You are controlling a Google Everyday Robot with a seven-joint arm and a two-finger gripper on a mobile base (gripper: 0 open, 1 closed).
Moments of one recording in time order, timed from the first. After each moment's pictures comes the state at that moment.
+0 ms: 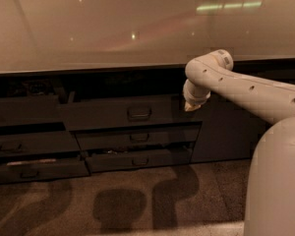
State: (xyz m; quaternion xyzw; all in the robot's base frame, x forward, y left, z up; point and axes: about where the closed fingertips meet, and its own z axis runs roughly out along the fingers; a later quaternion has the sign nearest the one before) arm 0.728 -0.185 0.646 -0.73 0.65 -0.14 0.15
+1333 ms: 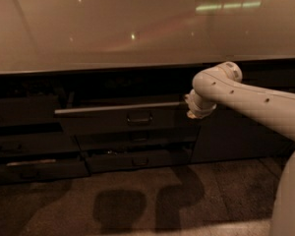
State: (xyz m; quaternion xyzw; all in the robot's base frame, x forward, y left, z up) arm 0.690 -0.190 0.631 -0.76 0.62 -0.14 0.15
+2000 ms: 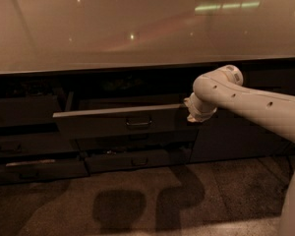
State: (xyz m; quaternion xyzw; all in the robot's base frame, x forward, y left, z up) arm 0.676 -0.189 0.628 -0.76 0.62 -0.13 0.15
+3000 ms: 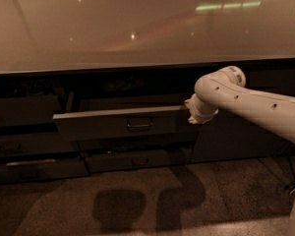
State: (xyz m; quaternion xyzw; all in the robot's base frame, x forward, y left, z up) arm 0.664 -0.190 0.633 -0.76 0.61 -0.13 0.15
